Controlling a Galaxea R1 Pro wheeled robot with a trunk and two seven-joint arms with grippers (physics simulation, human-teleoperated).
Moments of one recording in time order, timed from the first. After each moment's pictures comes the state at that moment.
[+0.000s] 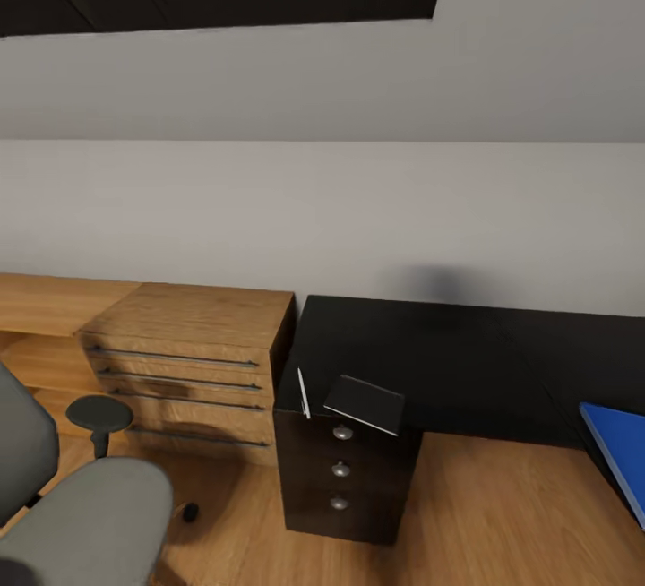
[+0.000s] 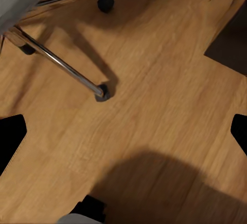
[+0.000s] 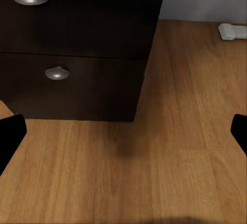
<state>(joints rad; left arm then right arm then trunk) 0.07 -0.07 -0.14 -0.73 0.34 -0.19 0.38 -0.08 0.12 0.44 -0.46 -0.18 -0.54 -0.46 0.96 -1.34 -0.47</state>
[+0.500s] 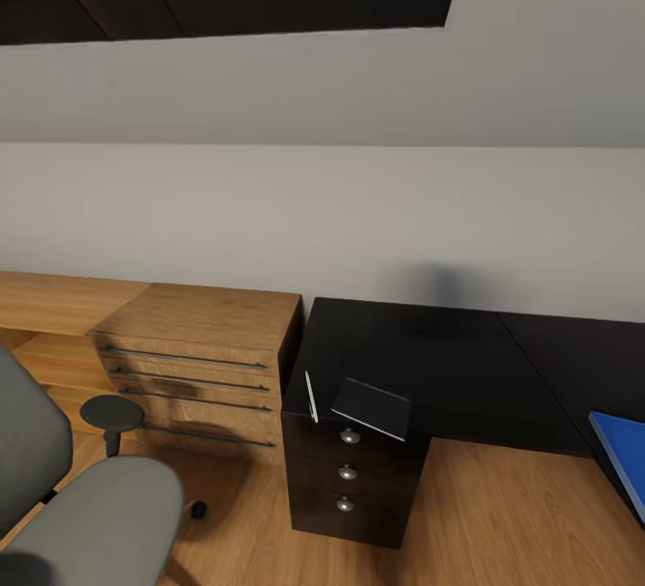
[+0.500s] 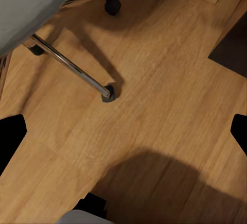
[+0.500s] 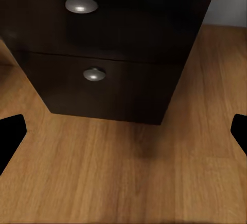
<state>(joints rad) 0.07 -0.07 -0.15 -0.73 0.34 -0.19 0.38 -0.08 0.11 0.44 -0.46 -0.18 -0.54 -0.36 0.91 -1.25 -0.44</state>
